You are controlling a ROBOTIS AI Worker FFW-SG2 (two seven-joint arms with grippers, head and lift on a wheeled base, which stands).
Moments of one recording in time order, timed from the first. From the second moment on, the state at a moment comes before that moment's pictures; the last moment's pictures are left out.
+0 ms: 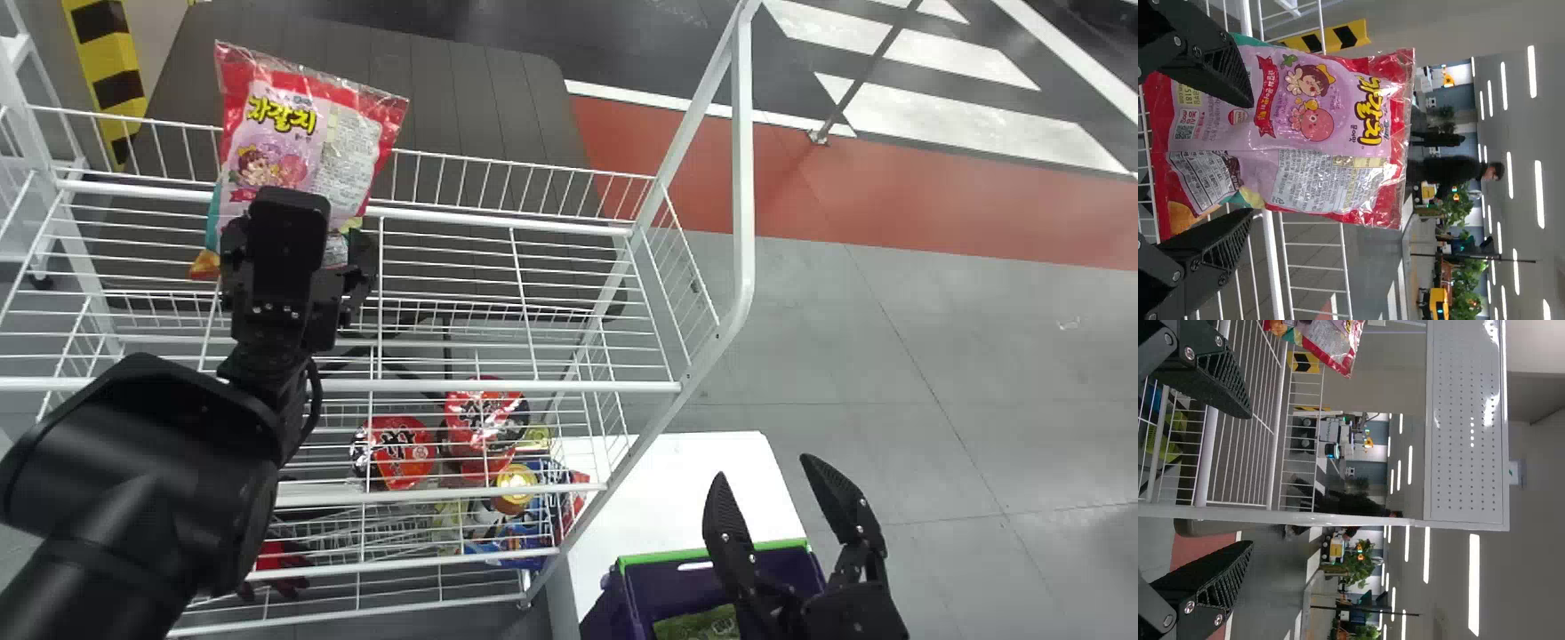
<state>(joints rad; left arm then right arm) -0.16 0.00 -0.46 -1.42 0.08 0.26 0.36 0.81 -0.26 -0.16 -1.70 -0.32 -0.74 0.23</state>
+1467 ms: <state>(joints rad) -0.08 0.02 -0.41 -1.40 0.05 0.02 0.43 0.79 -0.25 -0.15 -1.65 -0.30 -0.80 0.24</state>
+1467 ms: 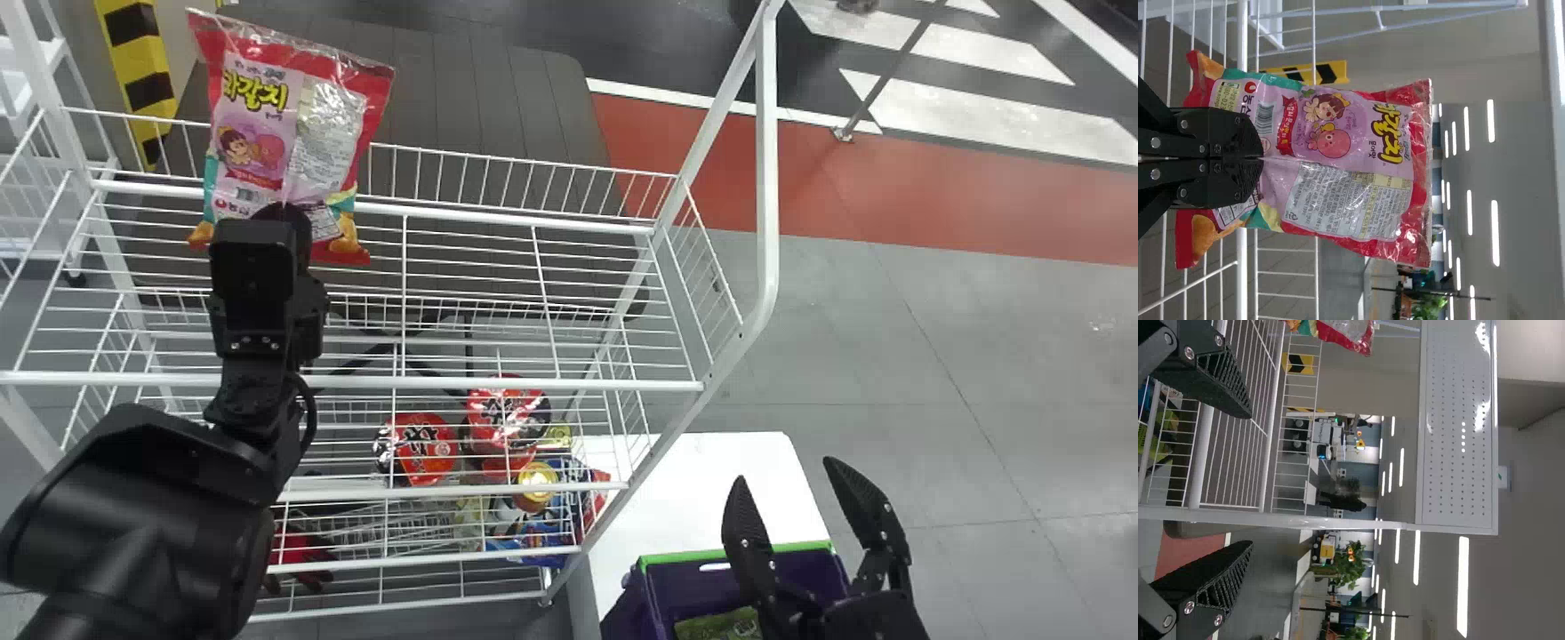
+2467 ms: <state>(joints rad) -0.13 0.03 -0.23 -1.22 0.03 -0.21 0.38 0.78 -0.23 -0.15 -1.65 -0.28 -0.80 0.25</state>
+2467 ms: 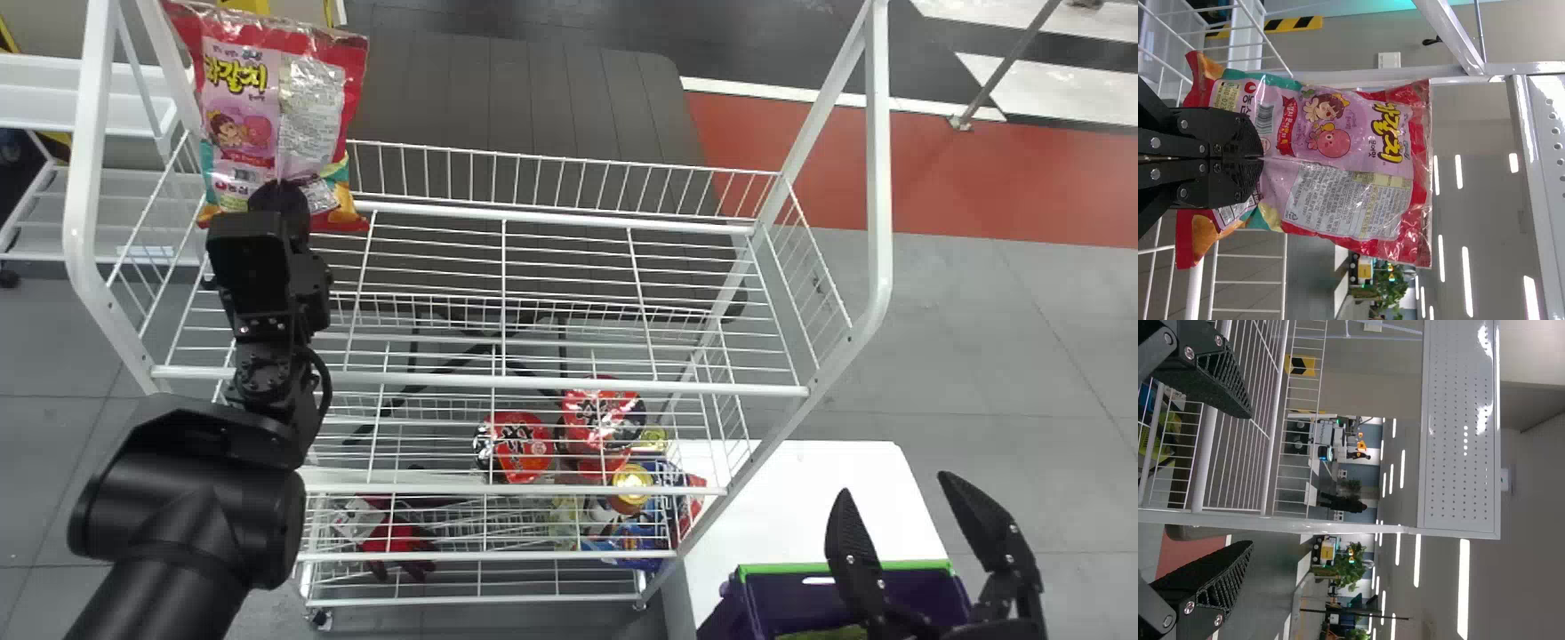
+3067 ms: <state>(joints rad) -0.17 0.02 -0.24 -1.10 0.04 -0.29 0.35 0.78 -0.23 -0.15 -1.64 -0.28 -0.80 0.25</state>
